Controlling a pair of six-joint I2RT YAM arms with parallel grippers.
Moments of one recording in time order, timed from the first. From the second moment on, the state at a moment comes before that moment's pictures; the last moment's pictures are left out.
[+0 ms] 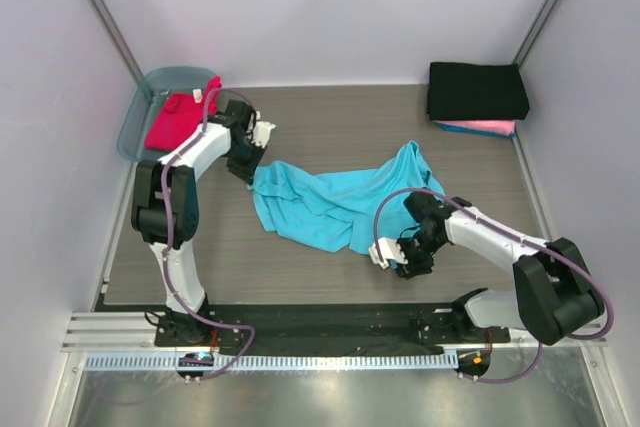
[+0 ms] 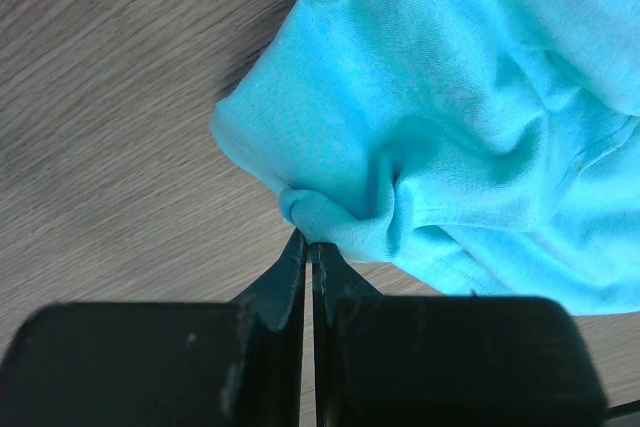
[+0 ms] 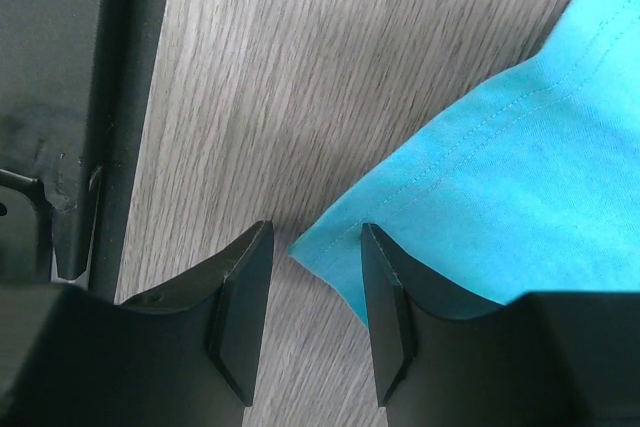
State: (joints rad) left arm -0.22 1.95 1.49 -0.82 0.14 0.26; right arm 0.44 1.30 0.63 -0.85 -0.51 -1.44
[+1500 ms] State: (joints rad) left arm -0.16 1.10 1.86 -1.00 0.08 0.36; right arm 0.35 1.12 1.89 -0.70 0.25 -0.54
